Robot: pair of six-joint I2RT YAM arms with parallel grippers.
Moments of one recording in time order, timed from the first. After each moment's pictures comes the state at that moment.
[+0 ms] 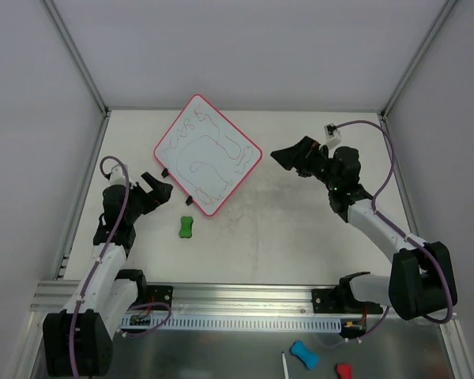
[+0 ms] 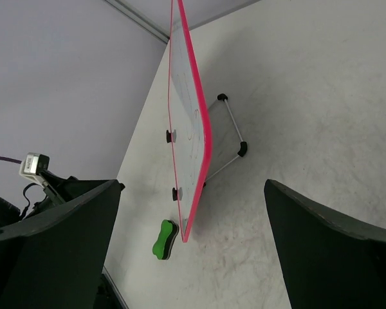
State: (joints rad) left arm 0.03 0.83 0.36 0.04 0.19 -0.61; right arm 0.30 1.26 0.73 0.39 -0.41 0.78
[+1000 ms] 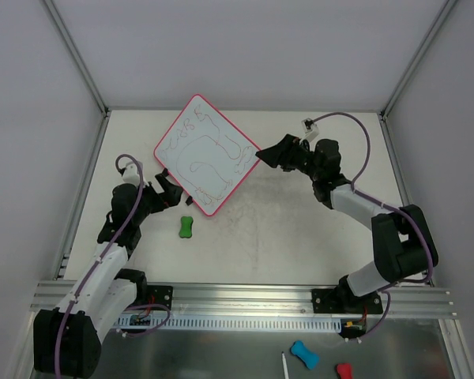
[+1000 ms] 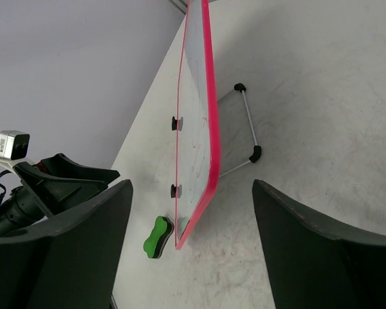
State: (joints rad) left arm -0.11 0.80 0.37 0.05 0.15 -0.51; right arm 0.36 1.51 0.81 0.57 -0.50 0.74
